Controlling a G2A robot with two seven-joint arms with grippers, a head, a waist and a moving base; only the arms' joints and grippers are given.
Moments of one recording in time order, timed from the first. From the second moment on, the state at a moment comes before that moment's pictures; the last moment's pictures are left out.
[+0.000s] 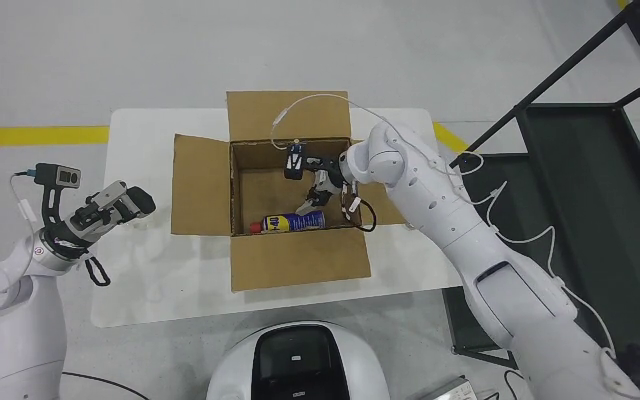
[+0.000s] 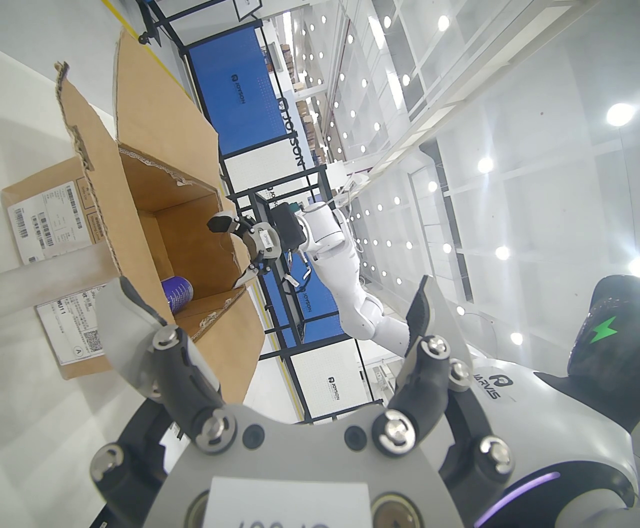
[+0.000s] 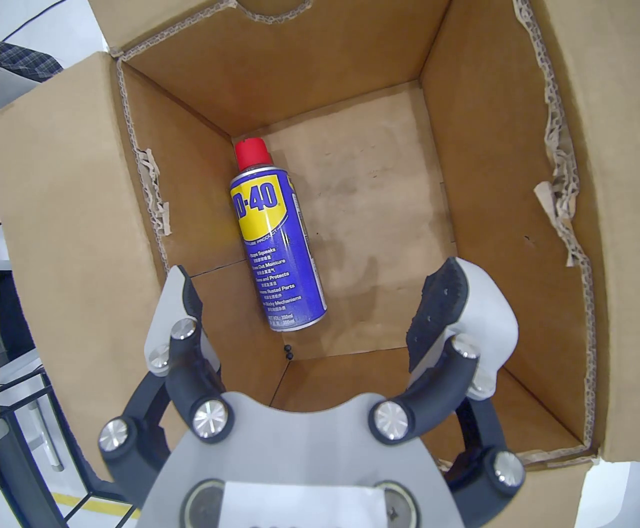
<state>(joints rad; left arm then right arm) 1.30 -1.14 -1.85 -1.48 -0.44 -0.32 -1.27 -0.58 -1.30 0.83 -1.07 -0.78 -0.89 0.93</state>
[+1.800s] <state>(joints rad) 1.30 -1.14 -1.85 -1.48 -0.44 -0.32 -1.27 -0.34 -1.70 0.36 -0.36 -0.85 -0.89 0.82</state>
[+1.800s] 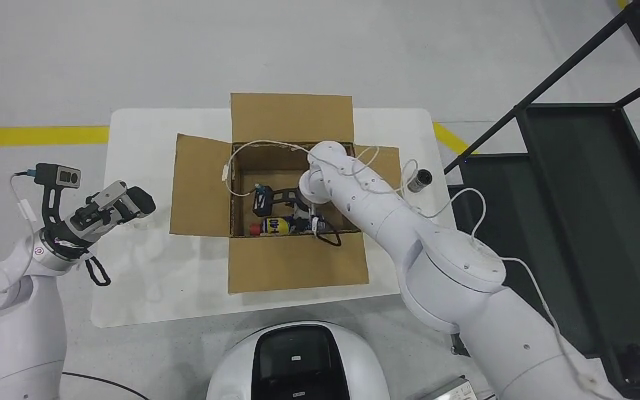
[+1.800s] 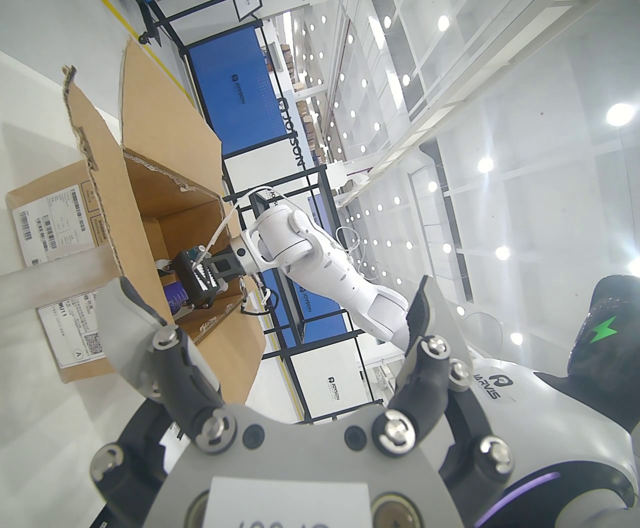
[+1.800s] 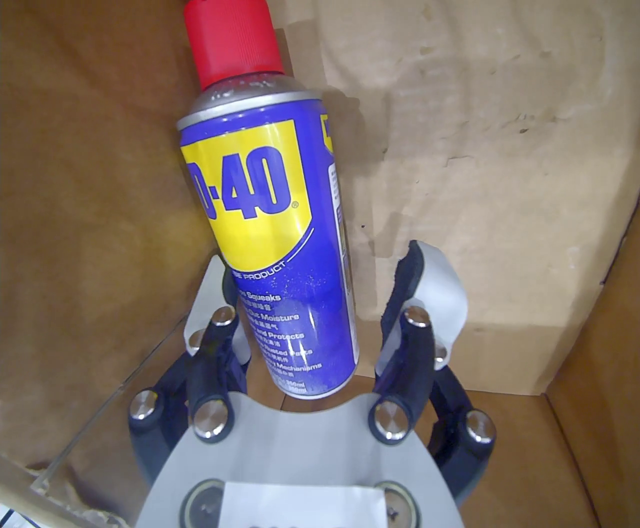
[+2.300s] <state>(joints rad) 1.30 -1.14 -1.85 -1.48 -0.44 -0.32 -1.27 -0.25 -1.70 0.38 -0.31 -0.87 -0.94 0.74</state>
